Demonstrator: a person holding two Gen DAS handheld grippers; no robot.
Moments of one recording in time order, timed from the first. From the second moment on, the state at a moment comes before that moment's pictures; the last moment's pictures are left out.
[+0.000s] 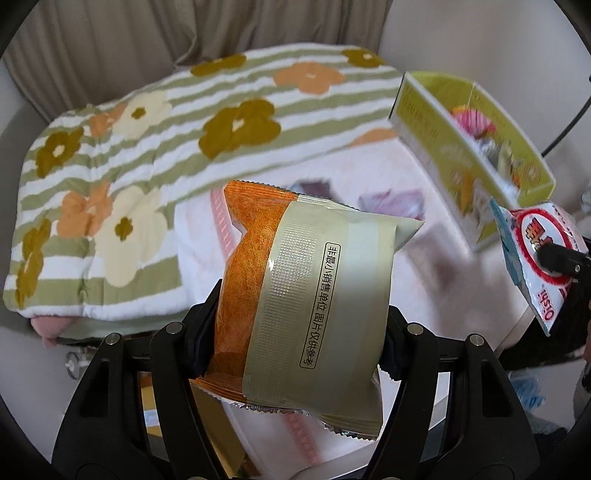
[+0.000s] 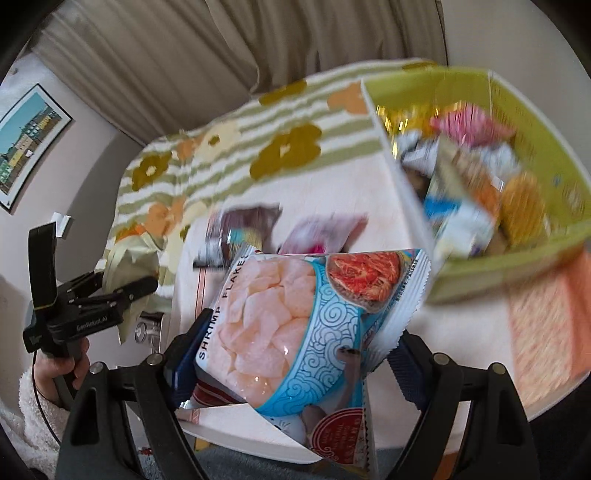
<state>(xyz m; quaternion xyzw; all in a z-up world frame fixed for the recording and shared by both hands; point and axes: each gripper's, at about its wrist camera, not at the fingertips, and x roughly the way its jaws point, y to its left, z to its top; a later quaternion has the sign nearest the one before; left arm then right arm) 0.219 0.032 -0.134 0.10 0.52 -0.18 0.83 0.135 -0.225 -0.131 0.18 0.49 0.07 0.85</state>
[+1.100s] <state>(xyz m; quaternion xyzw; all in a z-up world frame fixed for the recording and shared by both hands) 0.347 -0.312 -0.118 0.05 0.52 -0.21 0.83 0.250 -0.471 -0.108 0.13 0.47 0.07 0.87</state>
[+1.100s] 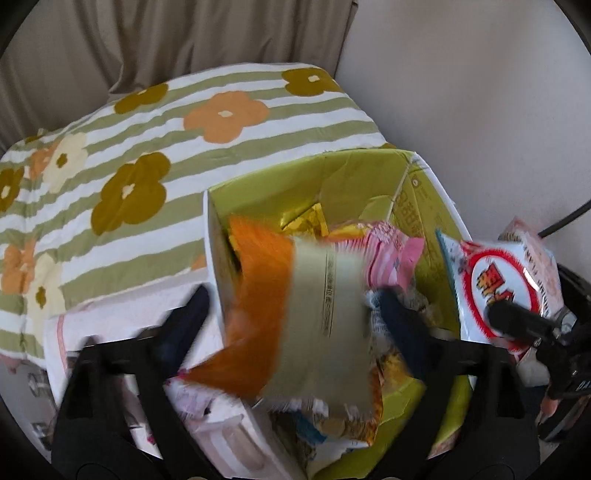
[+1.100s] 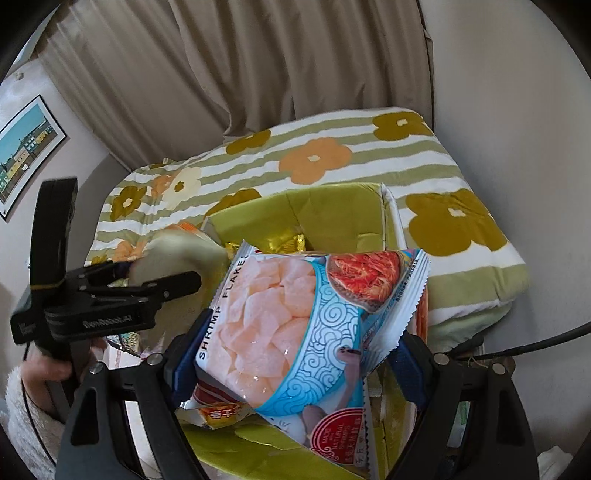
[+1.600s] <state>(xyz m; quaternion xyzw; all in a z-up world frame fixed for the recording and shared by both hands) 0.331 -0.254 -0.122 0.03 0.52 -0.17 0.84 0.267 -0.467 -0.126 0.13 0.49 0.08 0.86</state>
